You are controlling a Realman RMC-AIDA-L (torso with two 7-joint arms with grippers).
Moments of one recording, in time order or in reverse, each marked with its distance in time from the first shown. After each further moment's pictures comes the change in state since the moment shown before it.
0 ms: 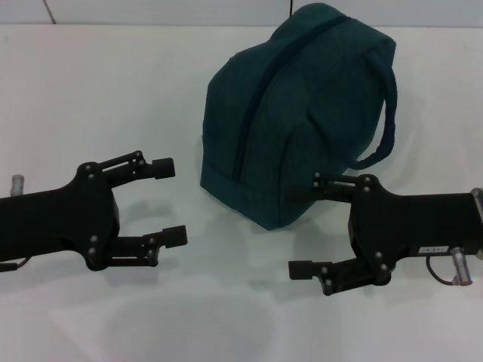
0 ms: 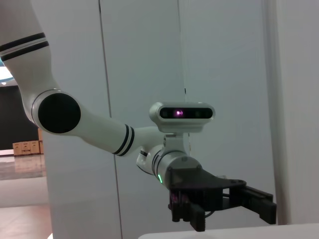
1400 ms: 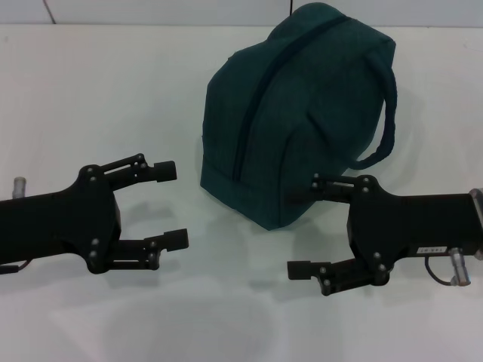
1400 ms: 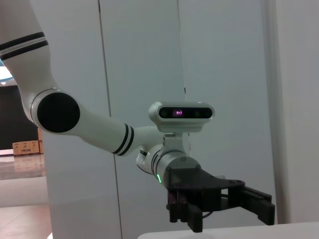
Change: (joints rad) left arm 0.002 -0.002 0.004 0.000 0.003 0.002 0.000; right arm -0.001 0.002 -0.003 0.000 0.000 0.005 0.000
